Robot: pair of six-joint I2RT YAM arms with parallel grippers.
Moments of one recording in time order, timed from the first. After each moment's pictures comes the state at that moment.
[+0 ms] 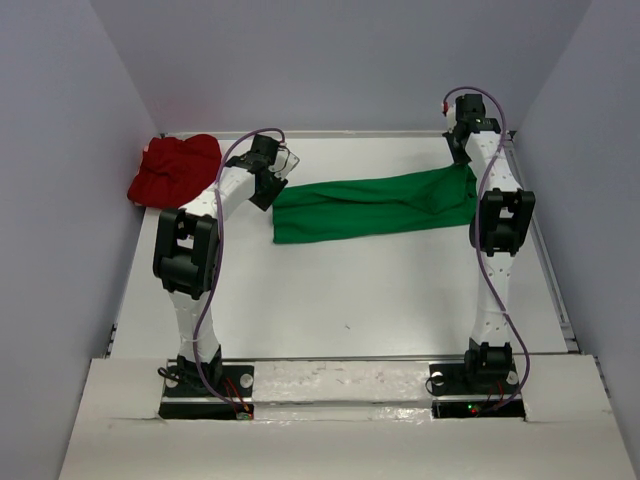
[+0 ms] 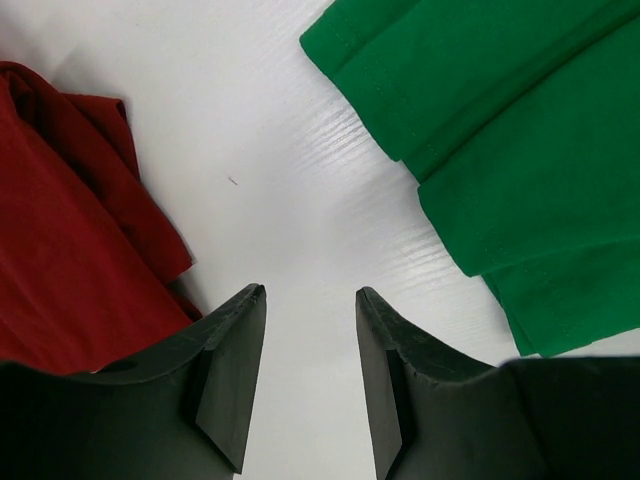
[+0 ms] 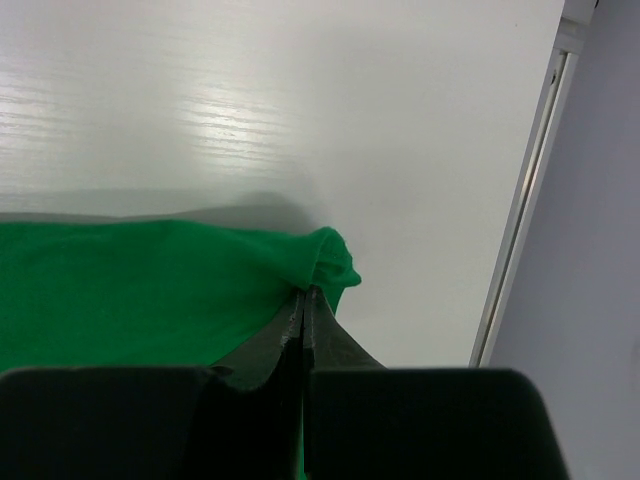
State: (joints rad) left arm -0.31 1.95 1.57 -0.65 -0.19 0.40; right arm -0.03 2.48 2.43 -0.87 0.27 -0.34
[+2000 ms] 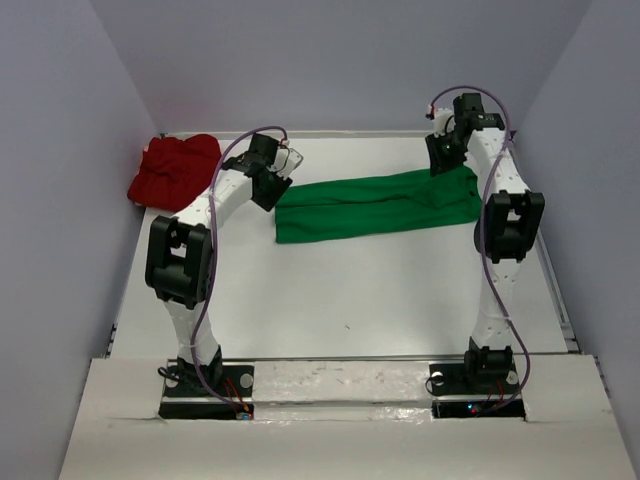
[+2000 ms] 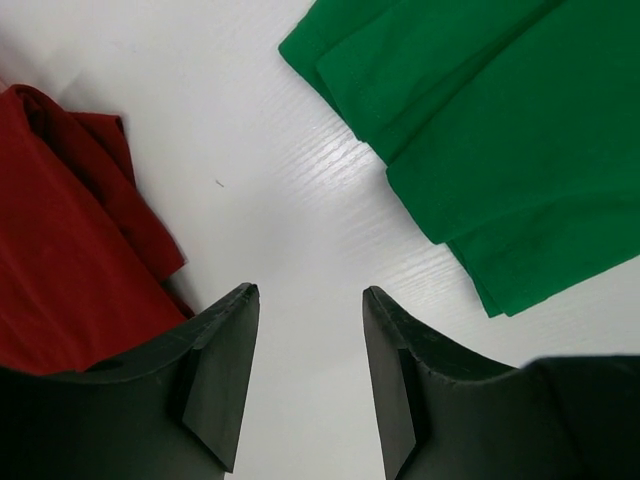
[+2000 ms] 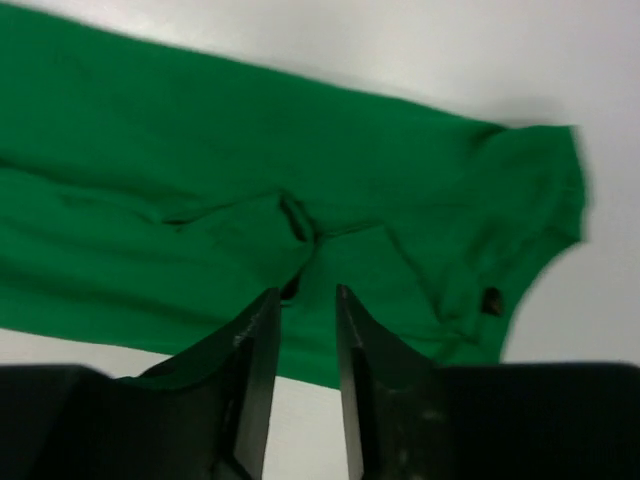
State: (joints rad) left arm -0.33 1.86 1.52 -0.64 -0.14 0.40; right arm 0.00 2.28 2.29 -1.01 -0.18 -0.32
